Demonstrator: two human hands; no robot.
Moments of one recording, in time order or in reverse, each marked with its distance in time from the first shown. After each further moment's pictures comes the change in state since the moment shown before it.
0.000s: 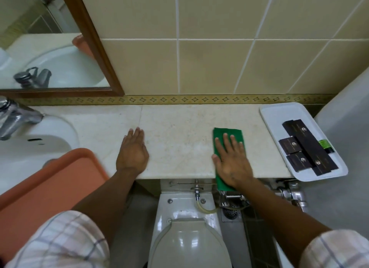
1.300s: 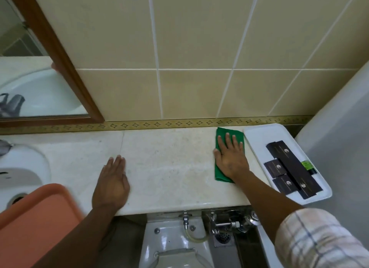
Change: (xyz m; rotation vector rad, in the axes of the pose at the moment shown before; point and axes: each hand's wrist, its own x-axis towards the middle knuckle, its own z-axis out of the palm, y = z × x) left_hand 0.005 -0.002 0.006 -0.026 0.030 0.020; right_hand 0.090 0.068 -0.021 0.019 0.035 0.163
